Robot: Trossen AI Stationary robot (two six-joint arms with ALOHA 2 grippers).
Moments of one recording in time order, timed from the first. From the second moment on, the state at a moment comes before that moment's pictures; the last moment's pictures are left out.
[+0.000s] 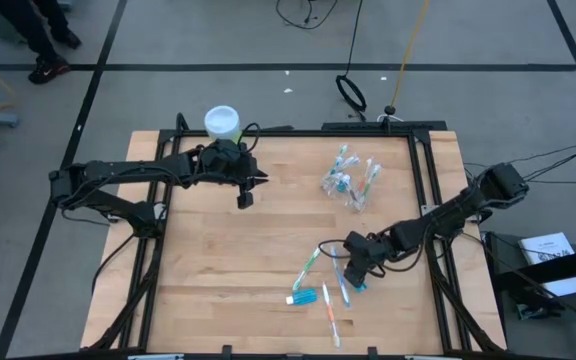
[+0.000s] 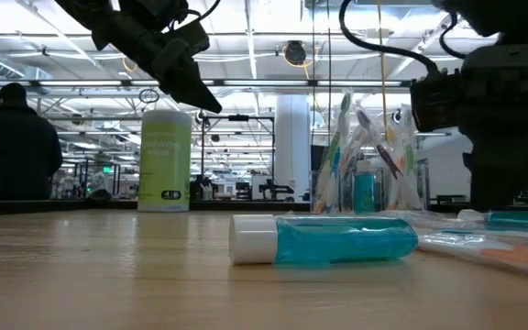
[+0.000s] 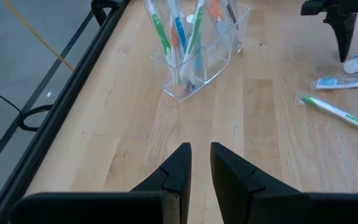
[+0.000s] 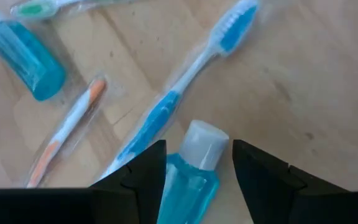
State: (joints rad) left arm 0.32 1.29 0.85 -0.15 0.10 0.20; right arm 0.41 1.46 0.65 -0.24 0.04 1.09
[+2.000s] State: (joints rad) left arm 0.32 1.29 0.85 -0.15 0.10 0.20; right arm 0.41 1.45 0.49 0.10 0.14 0.38
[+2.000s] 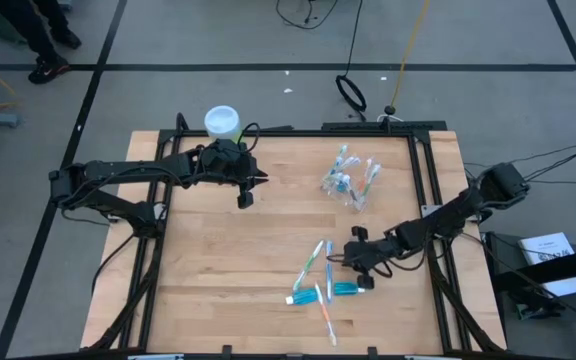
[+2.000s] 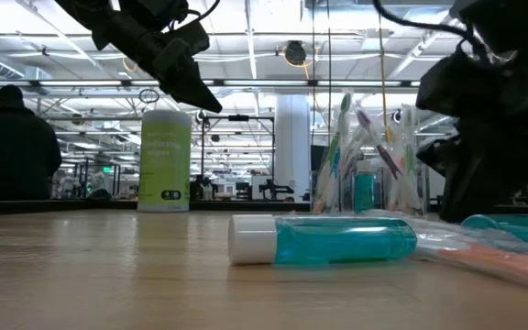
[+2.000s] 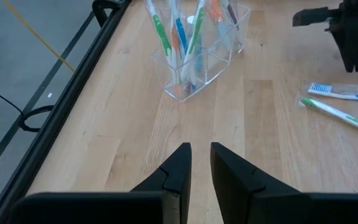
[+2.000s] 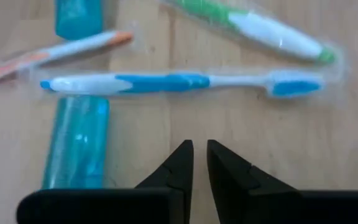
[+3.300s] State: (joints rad) left arm 0.32 1.29 0.85 -0.12 0.10 0.20; right arm 0.93 1.35 0.15 0.67 0.63 0.58
